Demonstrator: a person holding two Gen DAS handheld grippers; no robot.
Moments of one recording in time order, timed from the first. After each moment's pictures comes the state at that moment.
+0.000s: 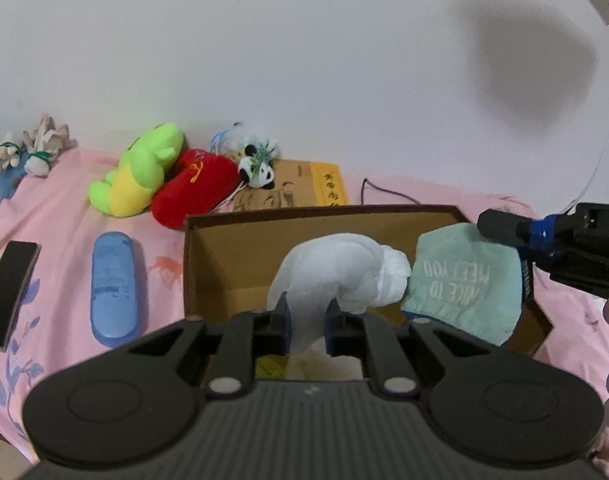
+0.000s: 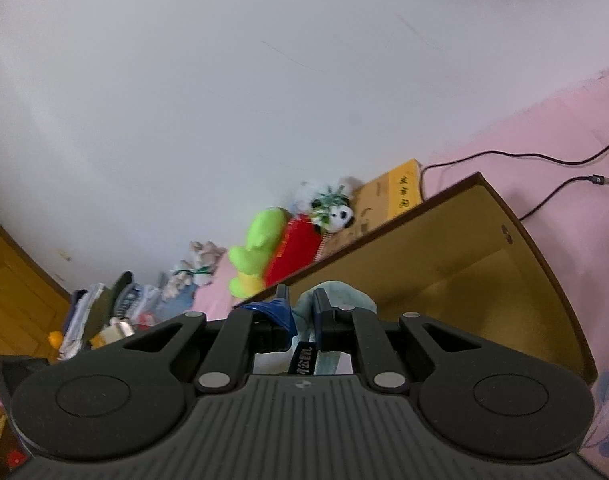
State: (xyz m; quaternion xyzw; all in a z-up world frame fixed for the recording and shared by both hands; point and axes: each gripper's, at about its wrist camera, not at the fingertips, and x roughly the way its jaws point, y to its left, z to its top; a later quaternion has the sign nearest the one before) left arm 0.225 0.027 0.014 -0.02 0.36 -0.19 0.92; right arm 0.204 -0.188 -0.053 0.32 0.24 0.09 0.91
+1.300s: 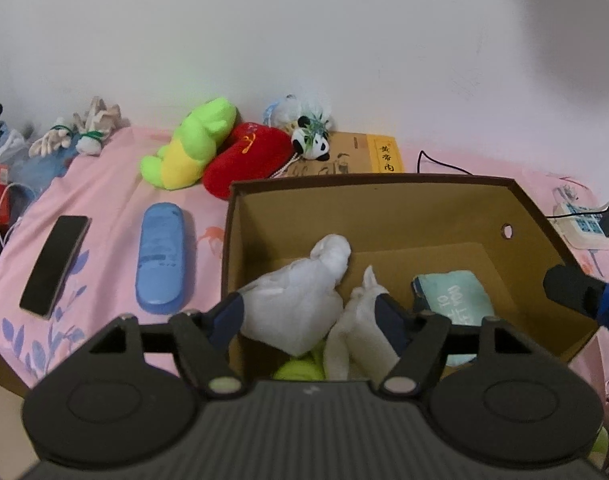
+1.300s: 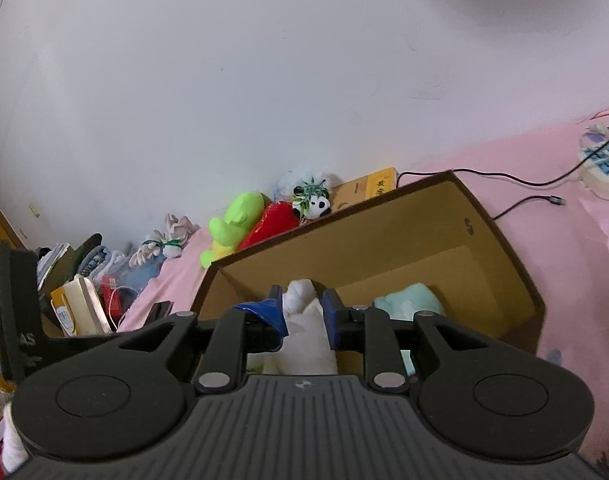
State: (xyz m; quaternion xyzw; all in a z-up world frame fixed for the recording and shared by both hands) left arm 0.213 0.019 0.004 0.01 0.38 -0.09 0.92; right arm 0.152 -0.152 -0.053 0.22 0.24 0.05 0.94
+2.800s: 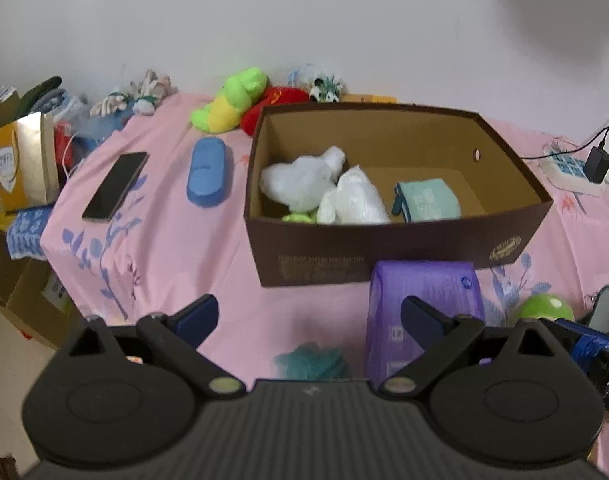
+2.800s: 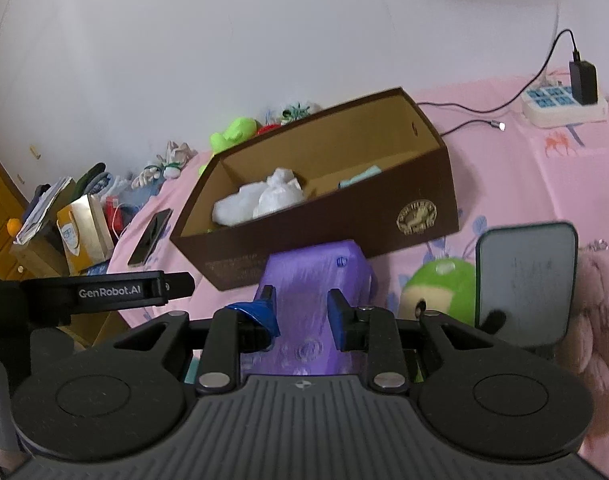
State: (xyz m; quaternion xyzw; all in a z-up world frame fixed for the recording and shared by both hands) left arm 0.057 0.008 0.008 0.03 0.40 -0.04 0.91; right arm 0.026 -0.146 -0.084 0.19 0.30 0.05 0.93
